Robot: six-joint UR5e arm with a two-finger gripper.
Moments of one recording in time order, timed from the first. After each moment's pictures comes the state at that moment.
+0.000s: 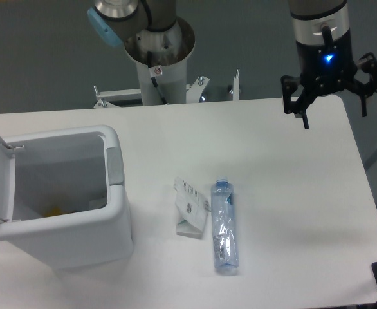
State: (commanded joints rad) arm 2.67 -1.73 -1.39 -1.10 1.63 0.72
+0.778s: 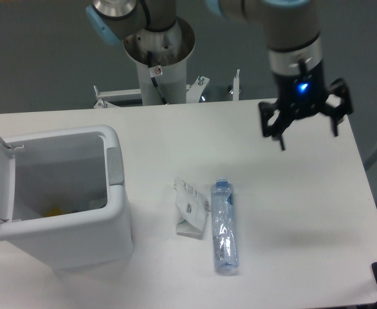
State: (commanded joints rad) arm 2.53 -1.74 -1.62 -0.86 1.64 0.50
